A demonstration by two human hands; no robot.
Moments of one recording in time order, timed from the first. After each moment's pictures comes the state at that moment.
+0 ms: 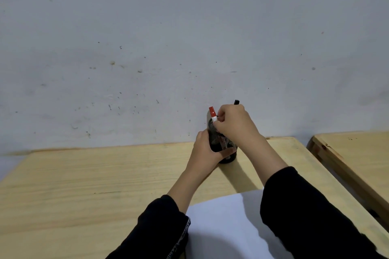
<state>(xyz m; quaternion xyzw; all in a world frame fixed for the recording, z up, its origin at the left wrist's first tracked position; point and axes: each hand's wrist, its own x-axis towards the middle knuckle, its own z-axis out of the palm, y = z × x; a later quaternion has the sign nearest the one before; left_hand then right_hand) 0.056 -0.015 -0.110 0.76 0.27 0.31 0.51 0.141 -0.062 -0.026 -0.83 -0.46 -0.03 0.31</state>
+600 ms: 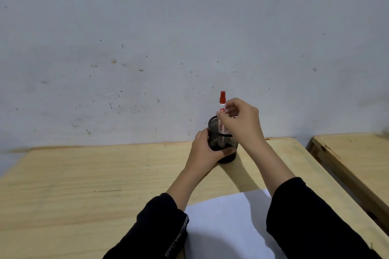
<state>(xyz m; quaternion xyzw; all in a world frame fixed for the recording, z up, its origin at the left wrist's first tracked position) 0.058 -0.011 -0.113 0.76 0.26 0.32 0.50 0.139 -0.076 -0.026 -0.72 -0.42 -0.03 0.56</state>
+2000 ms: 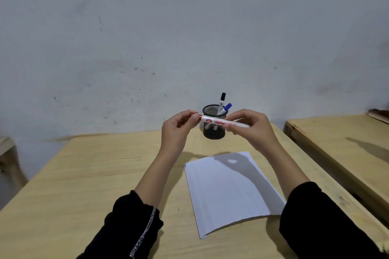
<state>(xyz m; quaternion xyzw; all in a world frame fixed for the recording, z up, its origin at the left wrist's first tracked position) -0.078 -0.100 -0.029 0.64 0.17 0.47 0.59 0.072 -0.227 -0.022 -0.59 -0.47 0.12 0.64</state>
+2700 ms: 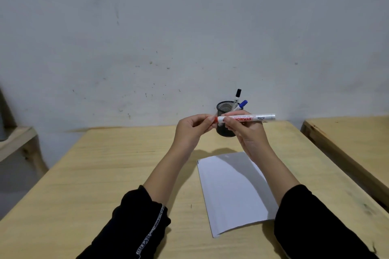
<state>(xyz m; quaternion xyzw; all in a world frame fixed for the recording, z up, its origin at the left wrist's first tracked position) -0.082 -0.093 -0.036 0.62 0.21 0.39 0.65 0.039 -0.191 -0.037 -0.45 -0.41 0.27 0.74</state>
